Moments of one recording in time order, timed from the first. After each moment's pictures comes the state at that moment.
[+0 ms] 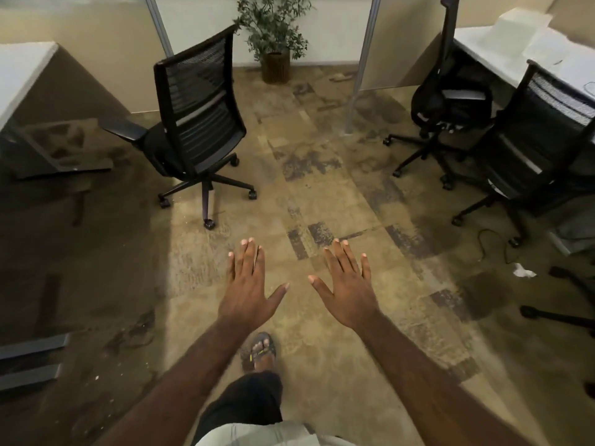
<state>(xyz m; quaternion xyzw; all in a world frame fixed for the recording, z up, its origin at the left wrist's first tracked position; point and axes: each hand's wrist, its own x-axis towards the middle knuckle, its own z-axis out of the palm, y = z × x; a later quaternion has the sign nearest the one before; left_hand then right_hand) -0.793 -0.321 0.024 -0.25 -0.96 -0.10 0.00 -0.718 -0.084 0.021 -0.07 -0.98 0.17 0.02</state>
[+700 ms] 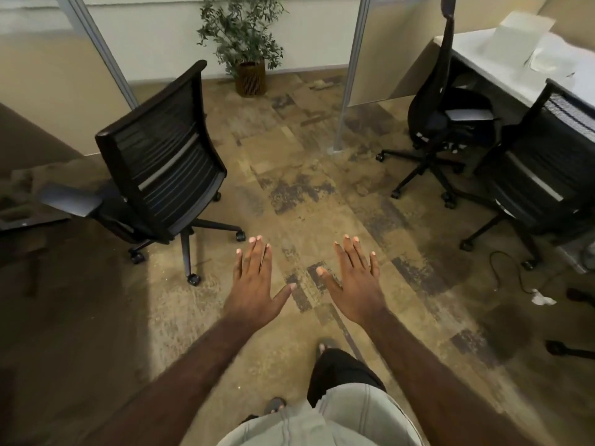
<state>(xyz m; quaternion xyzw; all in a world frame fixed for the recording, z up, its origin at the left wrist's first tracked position) -1.137 -0.228 0.032 -0.32 -0.94 -0.11 -0.01 -1.039 0.004 0.025 -0.16 -0.97 0.18 0.02</state>
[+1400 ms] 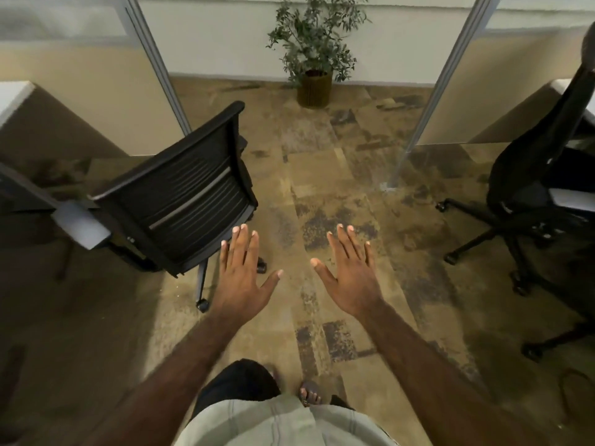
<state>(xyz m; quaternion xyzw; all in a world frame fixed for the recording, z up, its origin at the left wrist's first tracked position) -1.397 -0.134 0.052 -0.18 -0.97 -0.17 0.06 -1.366 0.122 0.042 -0.02 -0.98 0.21 0.02</state>
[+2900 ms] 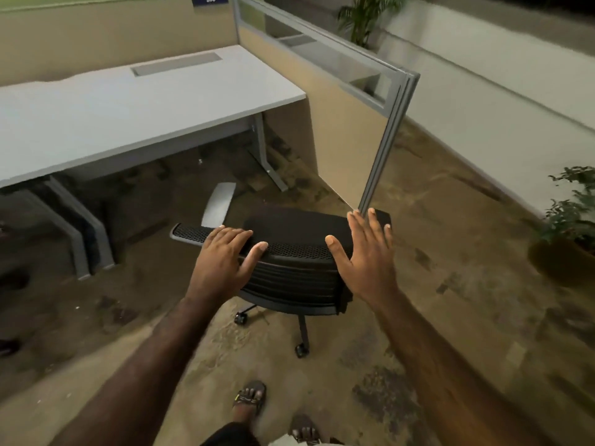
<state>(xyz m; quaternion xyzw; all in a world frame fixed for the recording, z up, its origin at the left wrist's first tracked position) -1.643 -0.192 0.125 0.34 -0.92 -0.09 0.19 -1.879 -0.006 0.116 0.45 -0.86 0.24 0.04</state>
